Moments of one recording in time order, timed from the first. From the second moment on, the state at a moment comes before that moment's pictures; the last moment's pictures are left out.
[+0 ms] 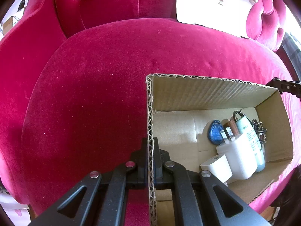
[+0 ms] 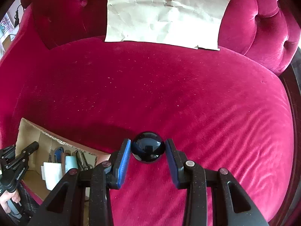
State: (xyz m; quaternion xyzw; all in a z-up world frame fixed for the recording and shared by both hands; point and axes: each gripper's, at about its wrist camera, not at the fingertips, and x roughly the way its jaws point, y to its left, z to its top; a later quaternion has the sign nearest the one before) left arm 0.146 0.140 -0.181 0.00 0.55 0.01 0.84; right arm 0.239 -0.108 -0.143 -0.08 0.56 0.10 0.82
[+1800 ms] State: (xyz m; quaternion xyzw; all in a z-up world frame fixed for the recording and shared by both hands) left arm 0.142 0.136 -0.176 0.01 0.54 0.01 0.84; right arm 0.150 -0.058 -0.067 -0.05 0.53 0.10 0.84
